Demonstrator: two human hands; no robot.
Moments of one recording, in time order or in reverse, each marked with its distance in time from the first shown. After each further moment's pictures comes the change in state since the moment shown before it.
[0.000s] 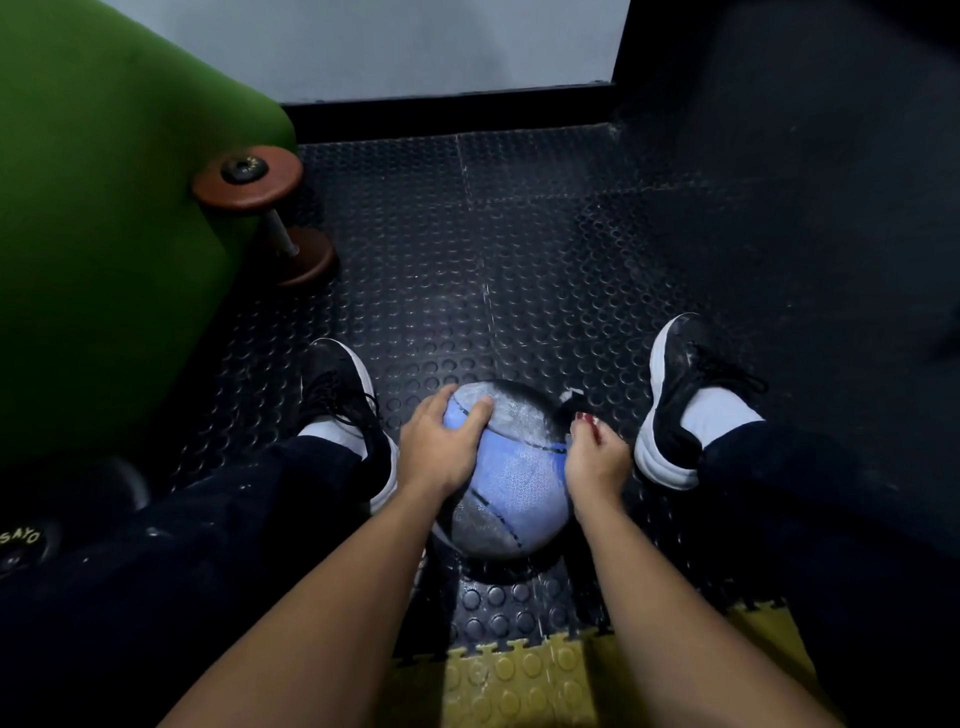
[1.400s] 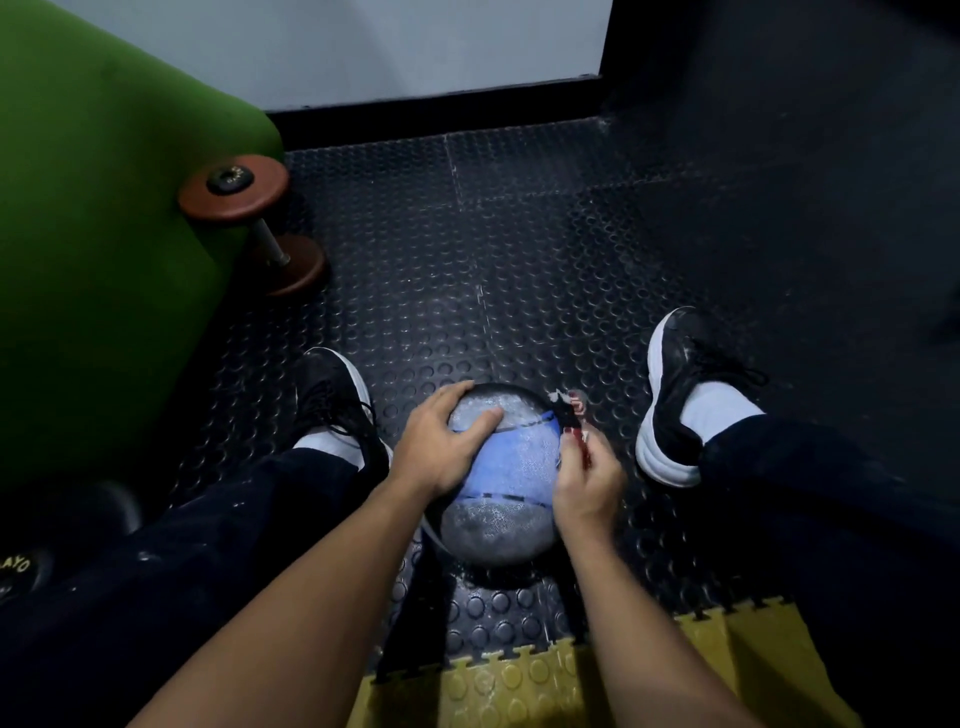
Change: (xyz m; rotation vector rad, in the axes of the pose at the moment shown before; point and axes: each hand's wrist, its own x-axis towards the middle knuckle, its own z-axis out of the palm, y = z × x) left_hand 0.012 0.002 -0.009 0.084 -0.136 0.216; right_hand -0.024 0.021 -0.001 0.044 -0.034 -0.363
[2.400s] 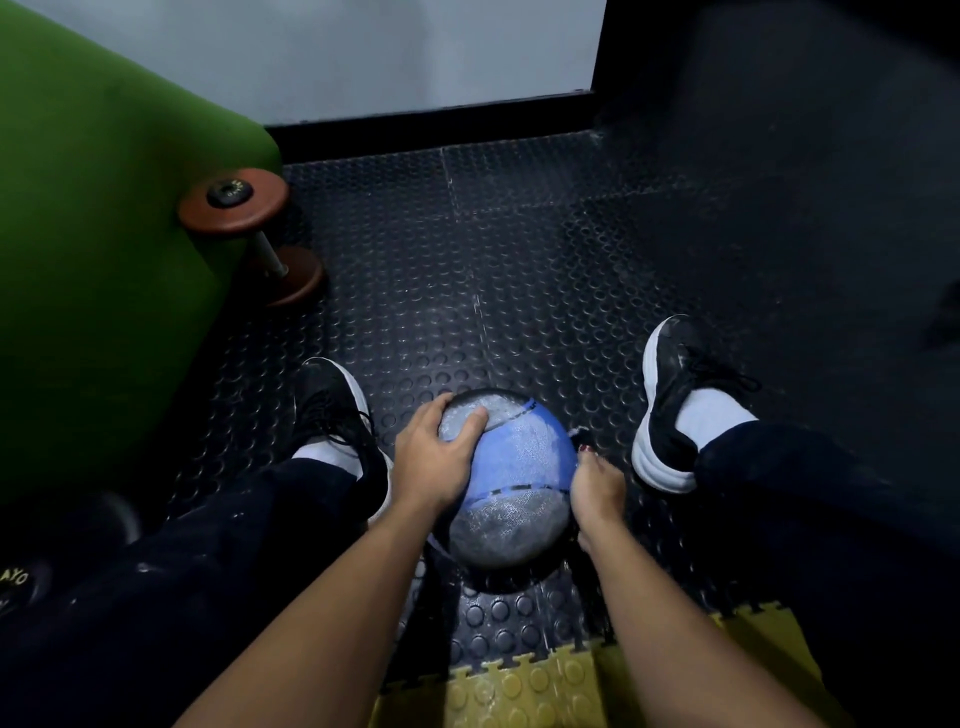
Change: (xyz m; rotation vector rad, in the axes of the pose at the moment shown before) left_hand -0.008 -0.001 0.007 -0.059 0.148 -0.144; right_hand 0.022 0.019 0.000 -0.024 0.006 0.620
